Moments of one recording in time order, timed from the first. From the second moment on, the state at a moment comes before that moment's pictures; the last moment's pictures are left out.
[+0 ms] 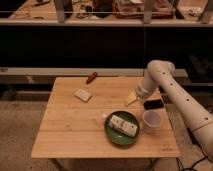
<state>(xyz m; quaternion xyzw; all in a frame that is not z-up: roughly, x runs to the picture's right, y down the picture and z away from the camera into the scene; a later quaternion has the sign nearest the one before) 0.176 0.080 0.816 -0.06 -0.39 -0.72 0.57</state>
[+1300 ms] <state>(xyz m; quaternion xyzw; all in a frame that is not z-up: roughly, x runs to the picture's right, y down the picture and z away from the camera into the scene) 0.167 0.119 0.826 -0.06 -0.41 -0.76 0.50</state>
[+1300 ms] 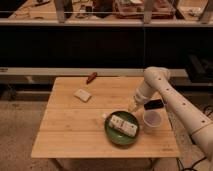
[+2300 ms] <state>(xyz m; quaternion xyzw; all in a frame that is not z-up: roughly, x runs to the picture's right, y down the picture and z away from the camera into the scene) 0.171 0.118 0.831 -0.05 -0.38 -0.78 0.50</state>
